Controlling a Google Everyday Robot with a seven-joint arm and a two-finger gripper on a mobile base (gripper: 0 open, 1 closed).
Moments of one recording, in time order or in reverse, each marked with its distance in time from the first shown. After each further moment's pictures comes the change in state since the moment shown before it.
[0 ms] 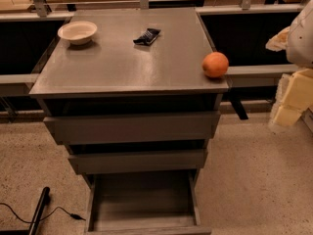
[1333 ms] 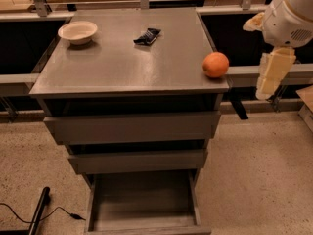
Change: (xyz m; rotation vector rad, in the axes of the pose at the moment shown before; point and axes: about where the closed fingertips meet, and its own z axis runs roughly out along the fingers) arm -0.010 -0.092 0.041 0.053 -0.023 -0.215
